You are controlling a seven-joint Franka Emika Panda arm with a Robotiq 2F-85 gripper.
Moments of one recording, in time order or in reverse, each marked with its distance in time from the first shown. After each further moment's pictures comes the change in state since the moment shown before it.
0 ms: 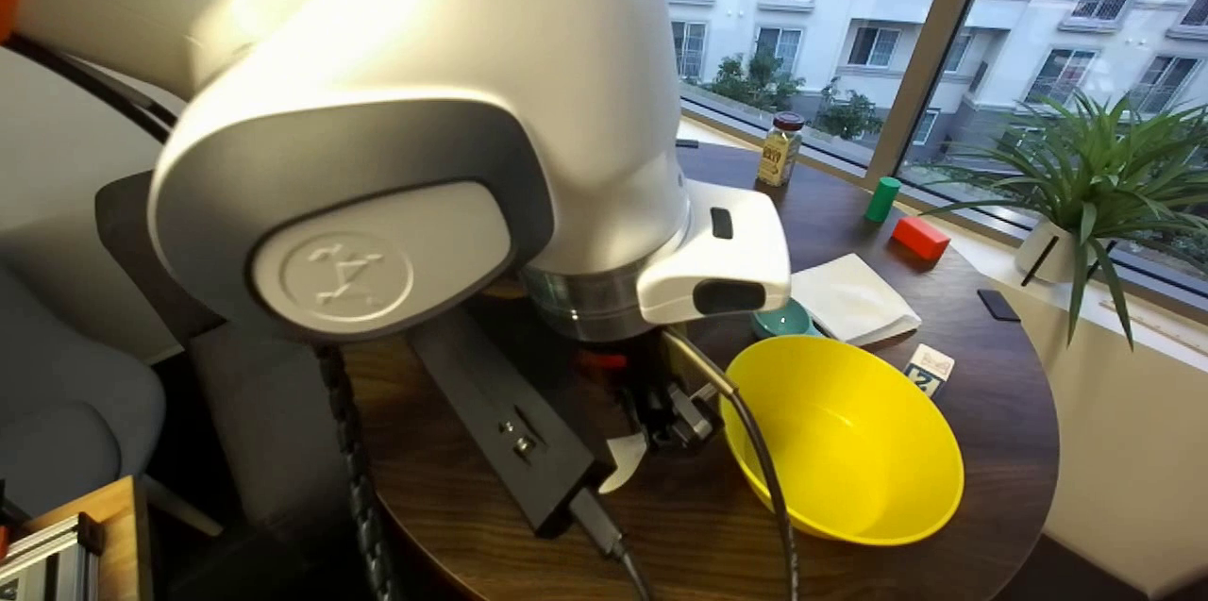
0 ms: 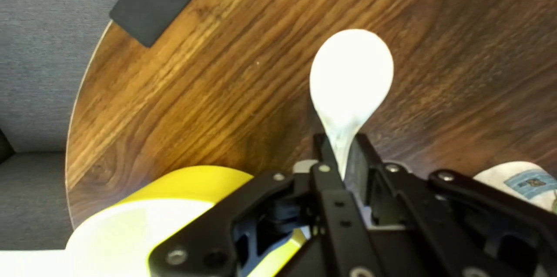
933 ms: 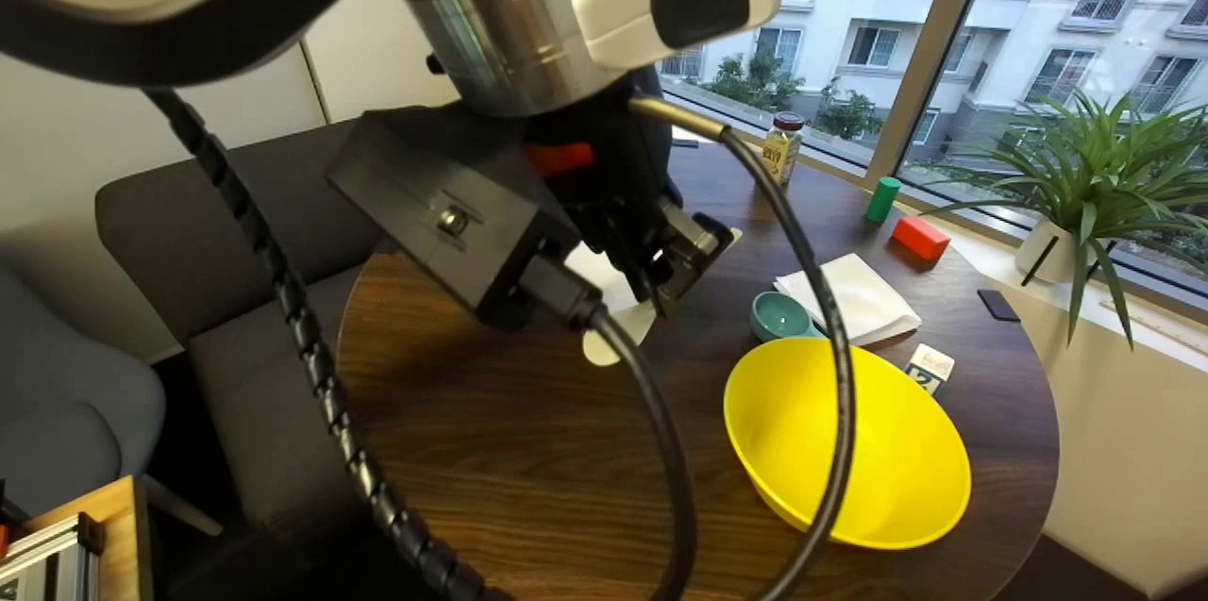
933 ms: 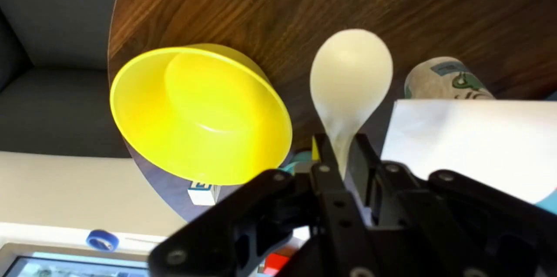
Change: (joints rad) arm 0.034 -0.179 0.024 0.055 -0.031 -0.078 -0.001
